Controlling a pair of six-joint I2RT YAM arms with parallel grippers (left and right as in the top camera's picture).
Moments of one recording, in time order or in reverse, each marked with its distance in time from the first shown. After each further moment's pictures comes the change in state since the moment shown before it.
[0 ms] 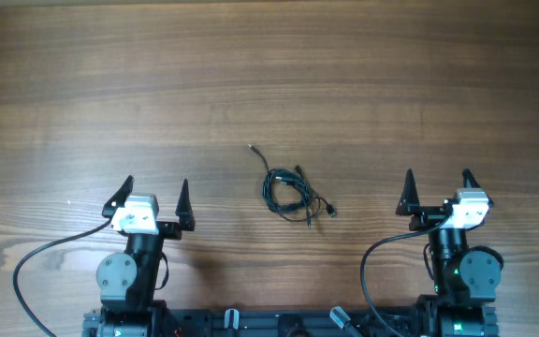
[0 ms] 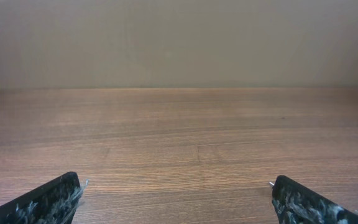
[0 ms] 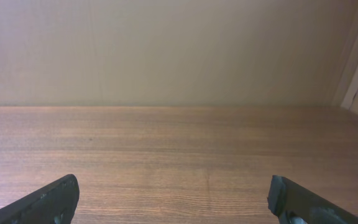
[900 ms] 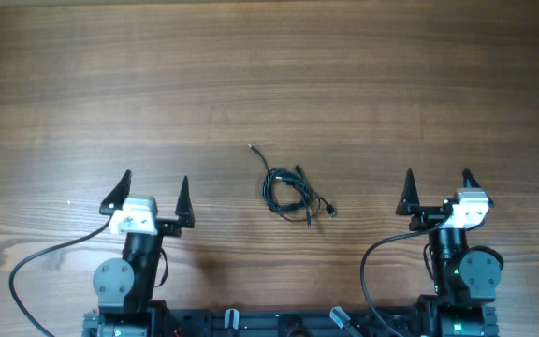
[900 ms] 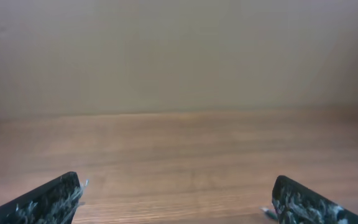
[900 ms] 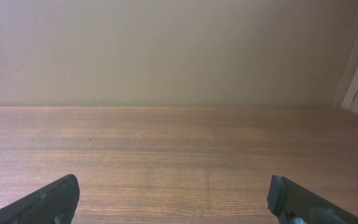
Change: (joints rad) left arm 0.000 0.002 0.002 0.103 0.028 0.000; right arm 0.000 0.000 0.000 0.000 0.000 0.000
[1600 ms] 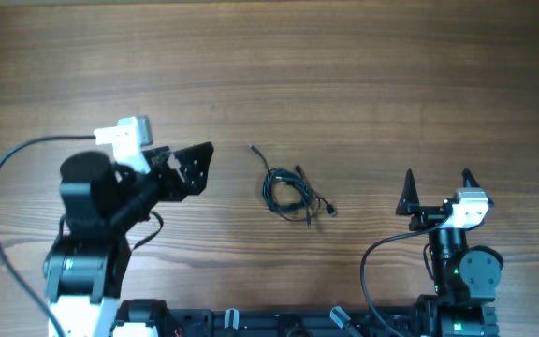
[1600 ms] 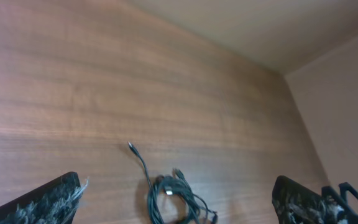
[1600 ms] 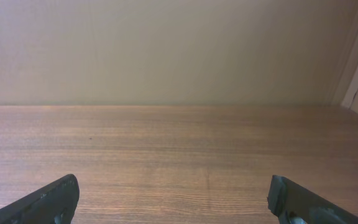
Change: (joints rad) left arm 0.000 0.800 0.764 -0.543 0.401 -0.422; right arm 0.000 0.003 -0.001 0.000 0.000 0.000
